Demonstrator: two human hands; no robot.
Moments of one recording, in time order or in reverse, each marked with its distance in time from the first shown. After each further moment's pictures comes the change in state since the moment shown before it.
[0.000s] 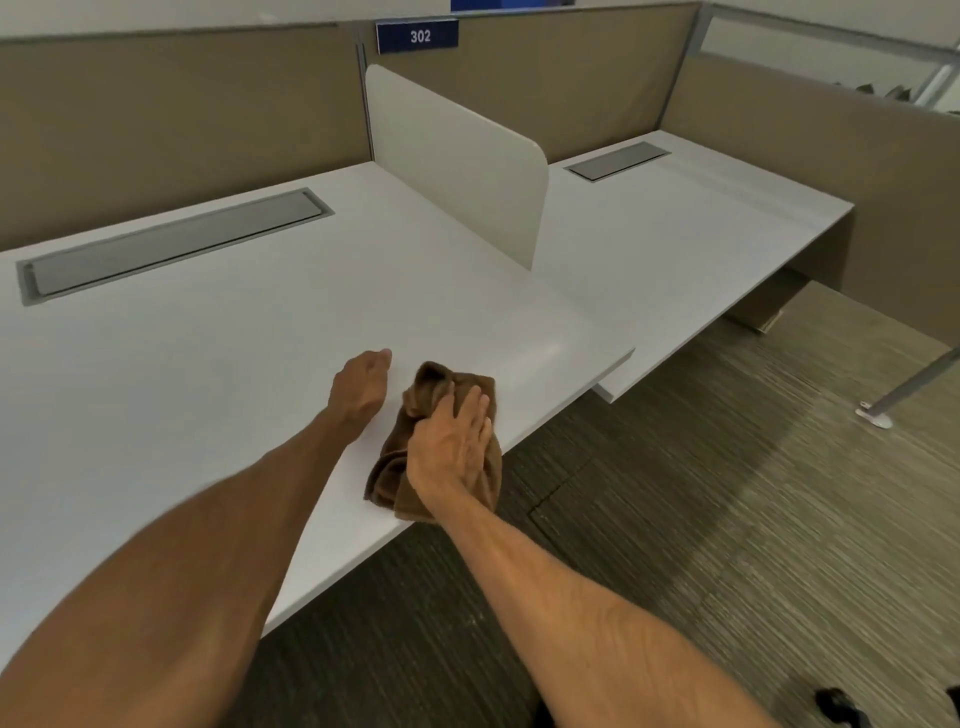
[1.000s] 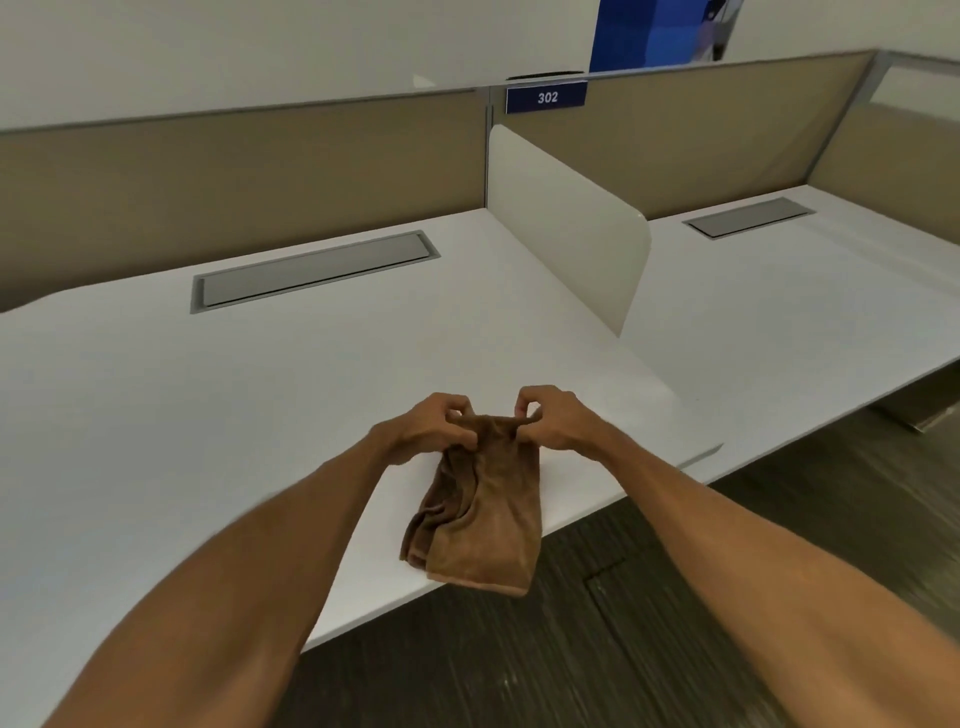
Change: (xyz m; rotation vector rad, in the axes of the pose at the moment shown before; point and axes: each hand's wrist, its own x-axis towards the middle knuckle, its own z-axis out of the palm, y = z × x) left_hand 0.007 0.029 -0.029 0.030 -0.445 0.102; right_hand 0.140 0.015 -0.095 0.057 -0.581 -0.395
